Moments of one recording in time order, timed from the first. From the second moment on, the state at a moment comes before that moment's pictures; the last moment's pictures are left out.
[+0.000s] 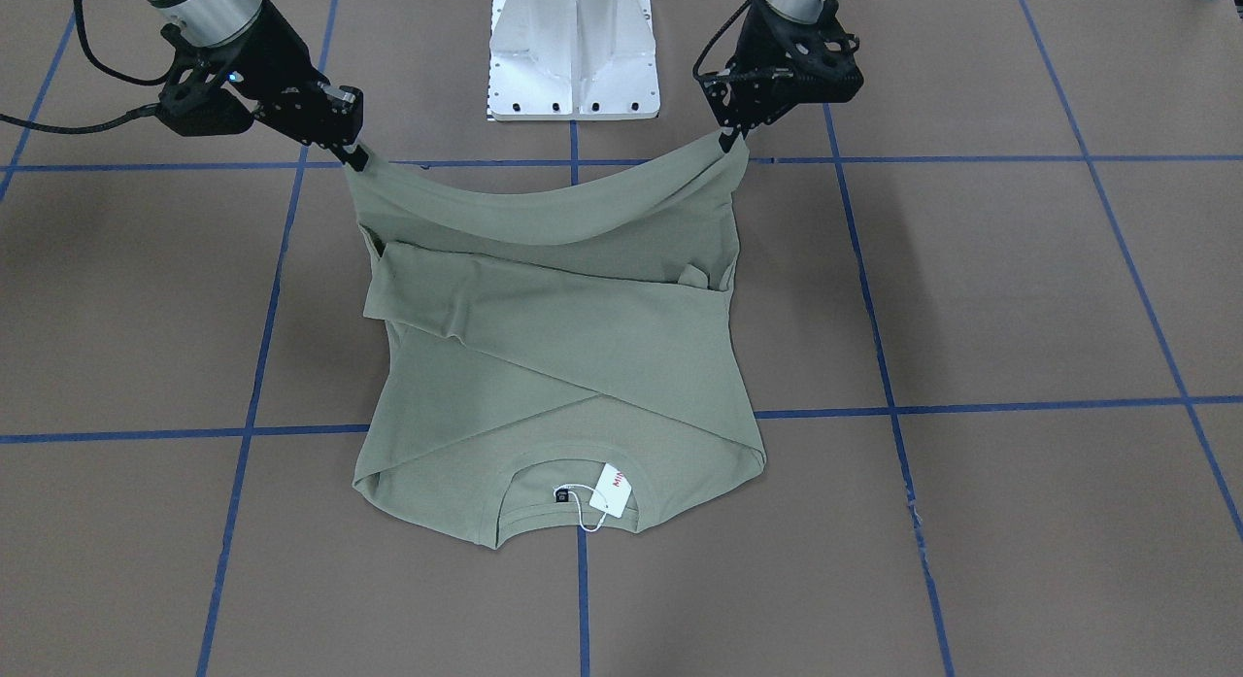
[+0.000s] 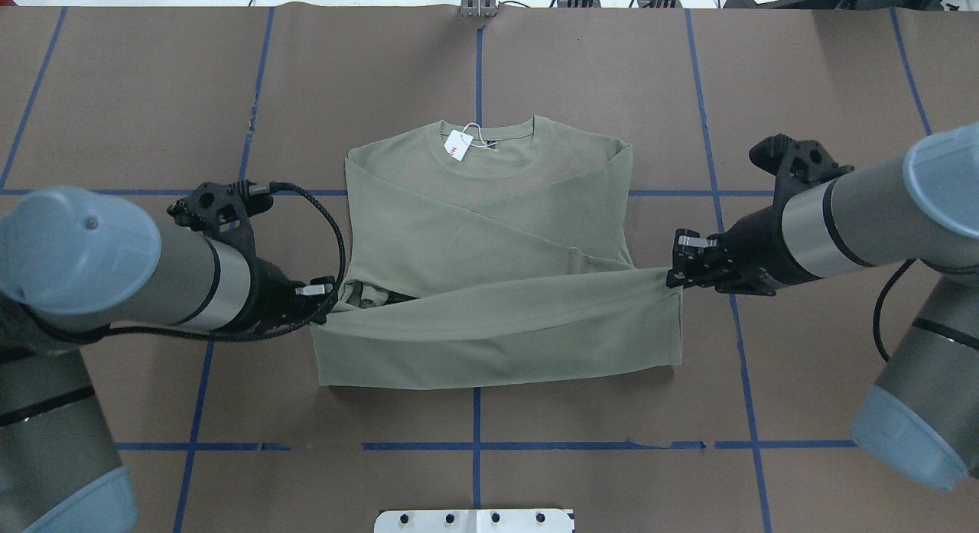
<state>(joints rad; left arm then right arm) -0.55 -1.95 -2.16 -1.55 -1.87 -1.46 0.73 -1.37 2.15 -1.32 2.07 1.49</state>
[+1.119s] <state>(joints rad) -0.78 -2.16 -1.50 -2.00 -1.88 -1.36 0.93 -0.94 1.48 -1.32 2.06 1.32</state>
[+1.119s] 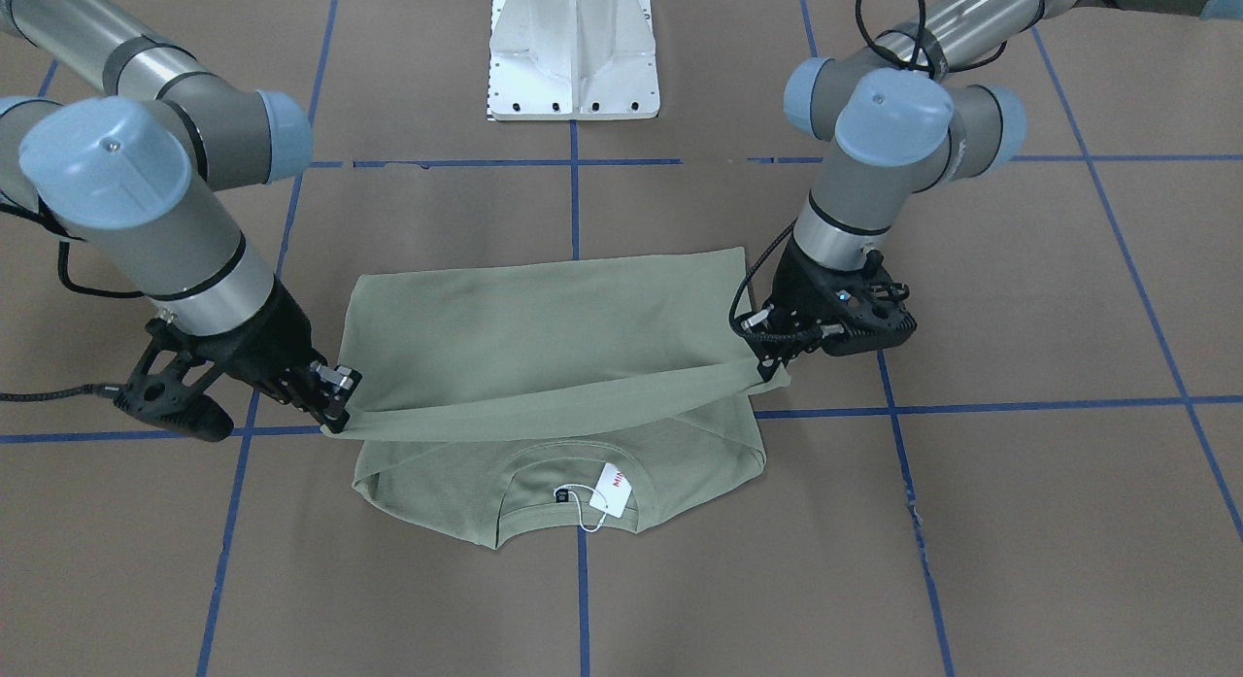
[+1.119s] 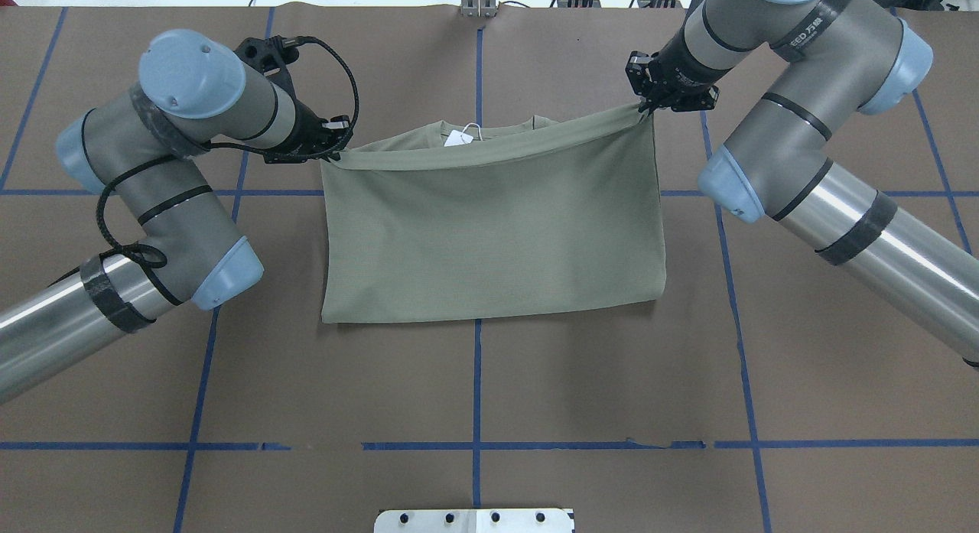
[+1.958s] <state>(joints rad) -0.80 -2.24 -1.33 -2.09 -1.87 -1.36 0.95 -0.89 1.38 -1.32 2.06 1.31</state>
